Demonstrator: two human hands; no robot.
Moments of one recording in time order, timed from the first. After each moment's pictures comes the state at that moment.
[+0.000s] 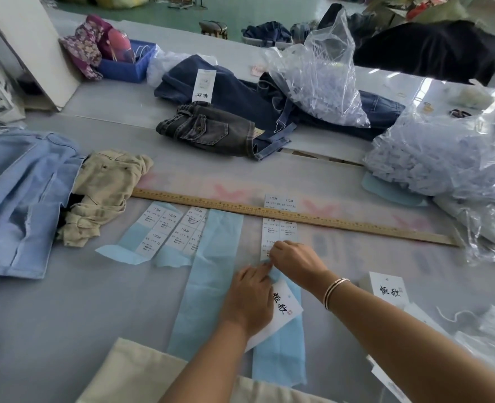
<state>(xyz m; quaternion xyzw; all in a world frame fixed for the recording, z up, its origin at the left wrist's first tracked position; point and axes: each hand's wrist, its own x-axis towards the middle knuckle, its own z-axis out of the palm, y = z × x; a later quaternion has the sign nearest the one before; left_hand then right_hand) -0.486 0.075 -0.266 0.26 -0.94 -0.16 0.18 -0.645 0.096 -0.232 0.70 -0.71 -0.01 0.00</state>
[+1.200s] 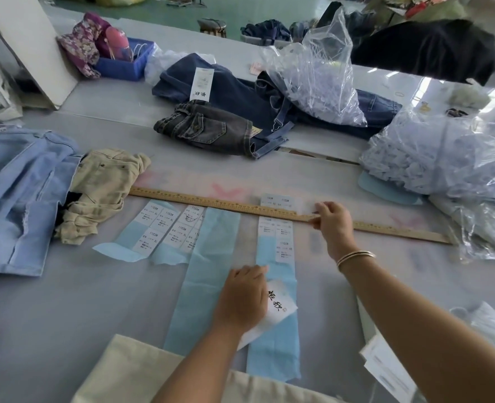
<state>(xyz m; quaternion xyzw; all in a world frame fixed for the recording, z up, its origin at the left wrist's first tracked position) -0.483 0.076 -0.262 0.26 -0.93 -0.19 0.16 -0.698 0.090 -0.181 0.19 -0.80 0.53 -0.19</state>
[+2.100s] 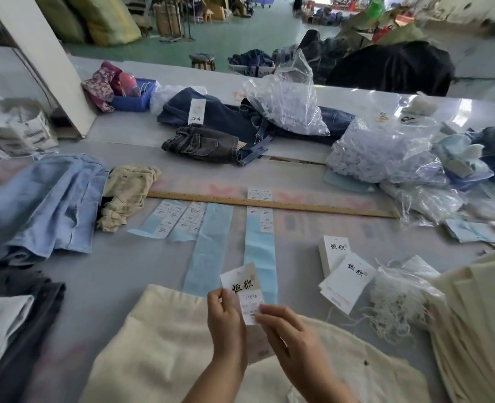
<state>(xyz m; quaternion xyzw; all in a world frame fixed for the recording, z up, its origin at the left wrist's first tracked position) -0.389 0.225 -0.161 0.57 -0.42 -0.59 0.38 -0.457 0.324 -0.142 0.59 -0.67 0.45 0.02</state>
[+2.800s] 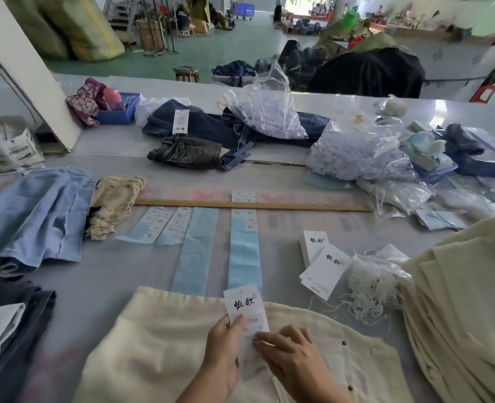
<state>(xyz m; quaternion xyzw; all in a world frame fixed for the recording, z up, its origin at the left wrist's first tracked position) -0.363 0.271 -0.148 0.50 -0.31 -0.79 0.19 -0.465 0.383 -0.170 0.65 -0.69 0.26 0.15</state>
